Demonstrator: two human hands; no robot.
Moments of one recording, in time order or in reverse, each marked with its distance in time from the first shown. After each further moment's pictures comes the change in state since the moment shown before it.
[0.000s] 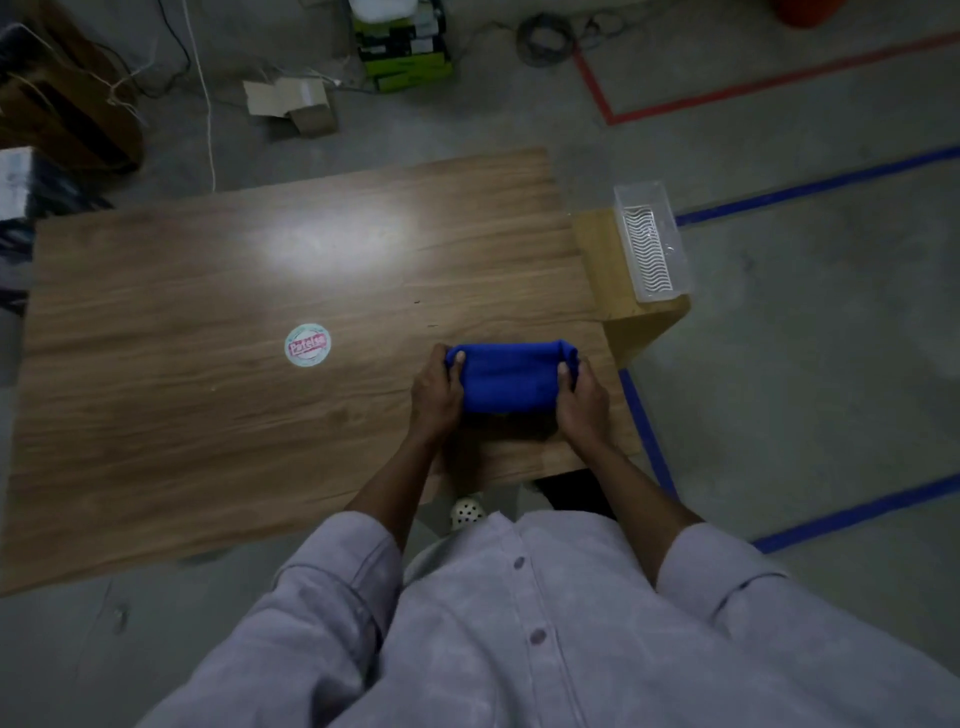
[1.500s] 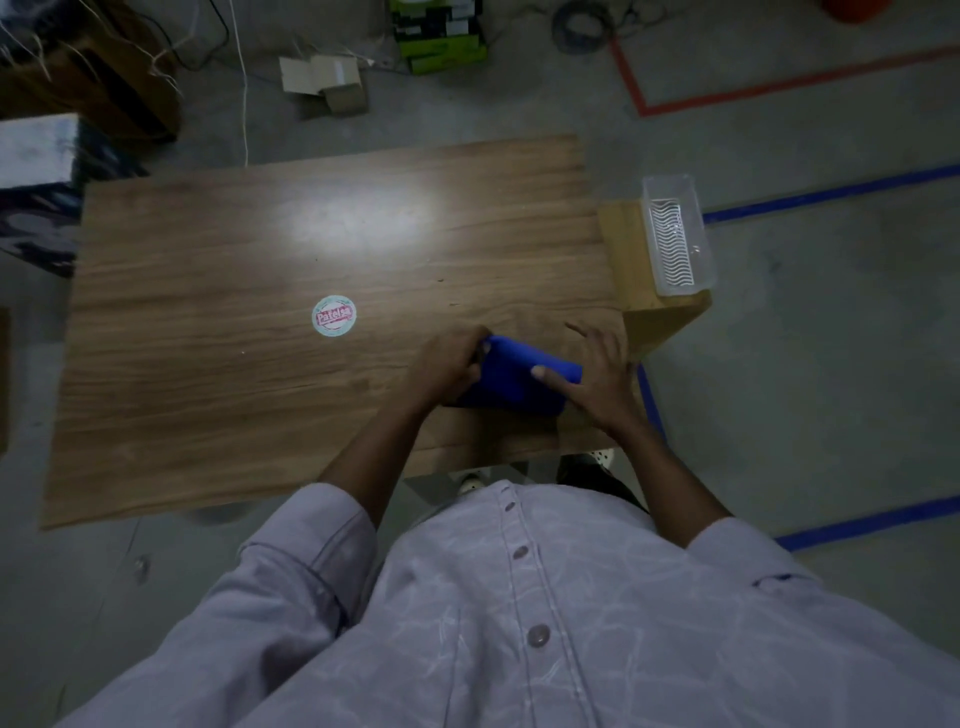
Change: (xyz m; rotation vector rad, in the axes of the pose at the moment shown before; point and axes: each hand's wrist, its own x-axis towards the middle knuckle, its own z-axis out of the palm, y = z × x) left_hand -0.002 0.043 -0.060 0.505 -0.326 0.311; right_hand -0.008 -0.011 -0.035 -0.264 -0.221 -0.344
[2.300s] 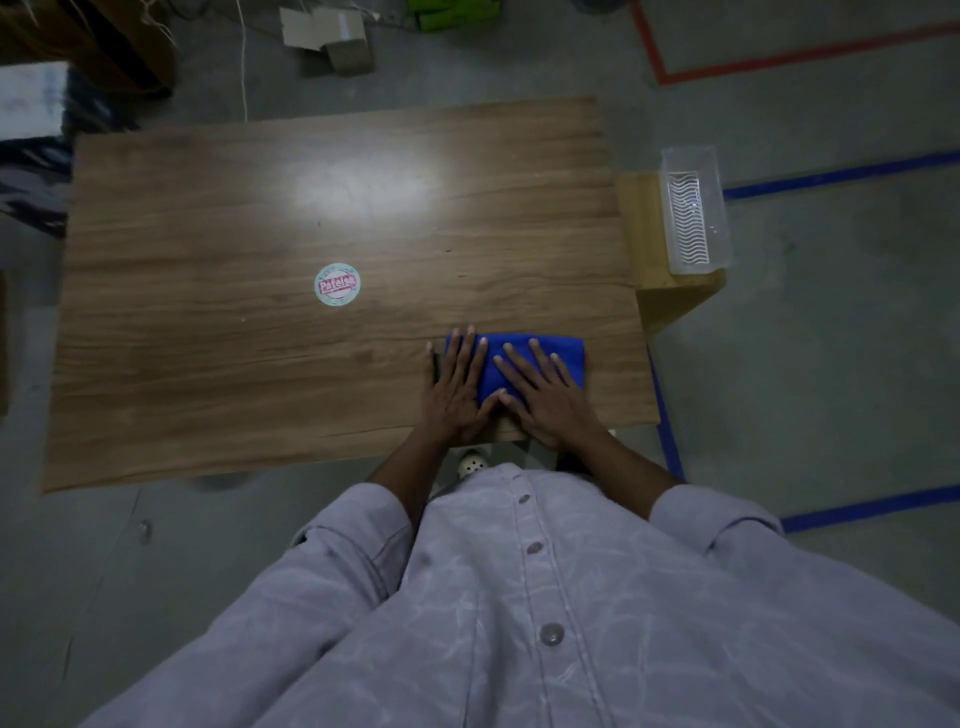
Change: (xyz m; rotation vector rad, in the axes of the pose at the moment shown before) left_hand -0.048 -0.044 0.125 0.254 0.025 -0.059; right_hand -0.019 0.018 0.091 -0.569 -0.286 -0.386
